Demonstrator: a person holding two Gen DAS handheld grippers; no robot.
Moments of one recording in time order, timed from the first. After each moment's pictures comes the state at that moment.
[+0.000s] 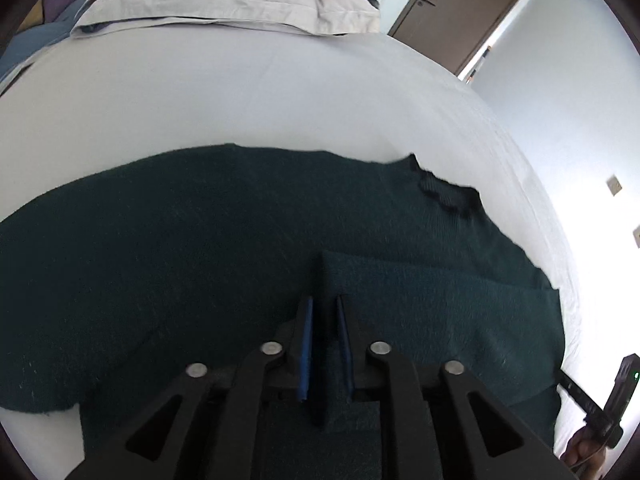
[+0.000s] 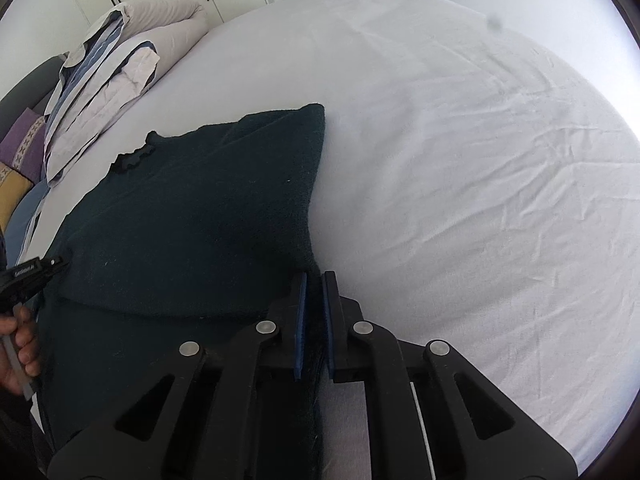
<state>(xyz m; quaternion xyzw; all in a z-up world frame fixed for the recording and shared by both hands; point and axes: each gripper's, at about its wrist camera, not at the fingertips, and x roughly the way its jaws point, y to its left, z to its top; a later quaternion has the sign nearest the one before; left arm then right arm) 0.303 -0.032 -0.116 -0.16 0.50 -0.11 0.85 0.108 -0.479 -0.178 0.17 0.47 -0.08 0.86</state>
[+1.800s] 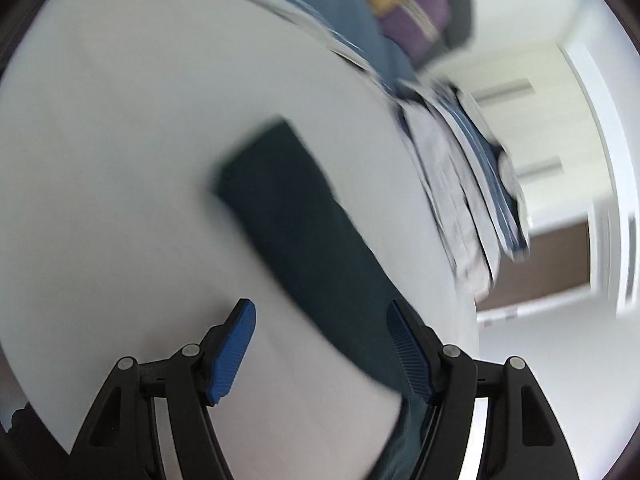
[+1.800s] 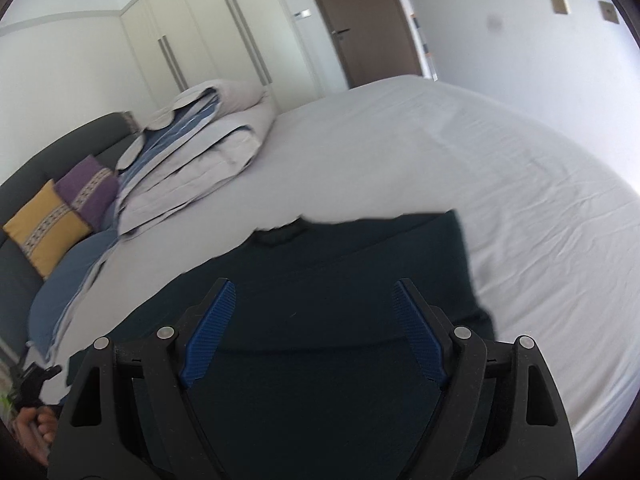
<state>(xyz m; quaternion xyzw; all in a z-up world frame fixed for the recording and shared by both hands) 0.075 0.343 -0.131 -0.56 0.31 0.12 0.76 0.041 -0.313 -0.060 0.19 0.30 -0.02 0.93</state>
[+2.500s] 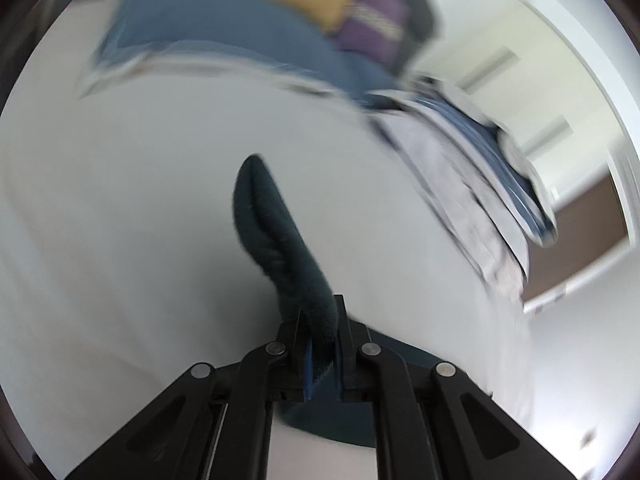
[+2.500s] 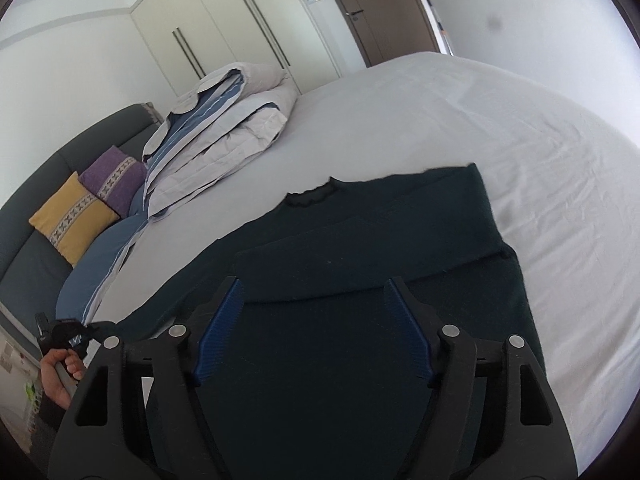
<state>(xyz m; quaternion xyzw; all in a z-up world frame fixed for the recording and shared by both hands) 0.156 0.287 -0.056 -0.39 0.32 0.14 0.85 -0.007 -0.296 -0.077 0.22 0.32 0.01 0.92</state>
